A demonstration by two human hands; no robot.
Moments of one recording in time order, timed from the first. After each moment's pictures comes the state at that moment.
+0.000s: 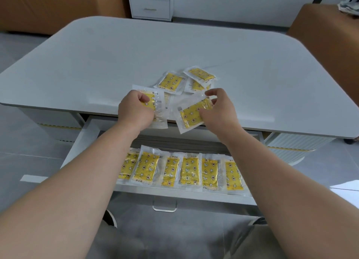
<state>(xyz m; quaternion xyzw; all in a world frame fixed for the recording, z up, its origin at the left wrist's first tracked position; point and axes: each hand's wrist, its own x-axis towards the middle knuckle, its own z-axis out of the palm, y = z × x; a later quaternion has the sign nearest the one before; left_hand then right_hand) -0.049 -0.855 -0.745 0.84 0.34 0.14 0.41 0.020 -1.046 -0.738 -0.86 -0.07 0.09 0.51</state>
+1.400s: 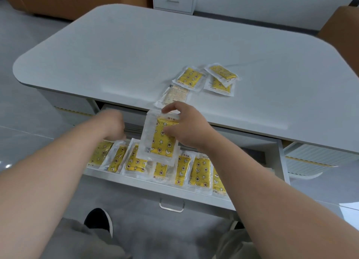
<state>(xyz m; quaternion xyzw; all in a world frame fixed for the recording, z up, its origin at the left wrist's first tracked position) -0.102 -0.771 -0.764 0.92 0.31 -0.24 0.07 -0.028 -0.977 -0.739 -0.82 -0.26 0.28 0.42</state>
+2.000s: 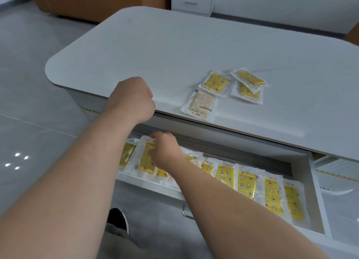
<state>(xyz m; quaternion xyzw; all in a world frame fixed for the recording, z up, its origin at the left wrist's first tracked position) -0.103 -0.770 -0.708 0.90 0.36 0.08 0.22 -0.080 -0.871 -0.830 -0.87 -0.30 0.29 0.27</state>
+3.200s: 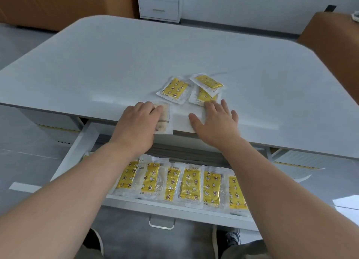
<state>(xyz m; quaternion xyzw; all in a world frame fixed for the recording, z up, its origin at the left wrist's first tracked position) -0.062 -0.848 -0.754 1.00 0.05 0.07 -0.04 0.055 -1.033 -0.767 -0.97 -0.22 0.04 0.11</state>
